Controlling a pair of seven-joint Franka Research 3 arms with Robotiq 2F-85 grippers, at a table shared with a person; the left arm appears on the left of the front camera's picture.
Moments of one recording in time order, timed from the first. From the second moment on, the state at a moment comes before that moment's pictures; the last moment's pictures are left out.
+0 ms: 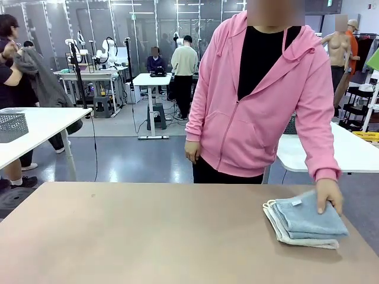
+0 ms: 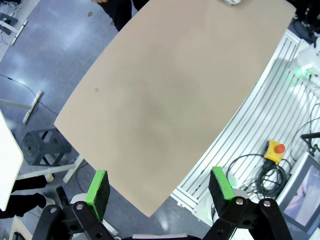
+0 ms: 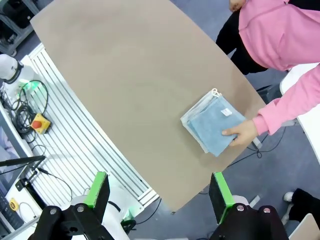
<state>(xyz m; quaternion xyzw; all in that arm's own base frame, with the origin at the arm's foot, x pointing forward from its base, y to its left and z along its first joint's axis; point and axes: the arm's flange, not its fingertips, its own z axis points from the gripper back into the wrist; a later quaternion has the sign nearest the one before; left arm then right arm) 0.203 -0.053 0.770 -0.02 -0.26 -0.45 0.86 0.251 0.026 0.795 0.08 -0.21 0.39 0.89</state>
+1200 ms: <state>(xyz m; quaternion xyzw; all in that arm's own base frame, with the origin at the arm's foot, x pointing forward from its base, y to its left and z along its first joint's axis) 0.203 -0.053 0.770 -0.02 -0.26 -0.45 0.86 0.252 0.025 0.794 0.08 -0.21 0.39 0.89</state>
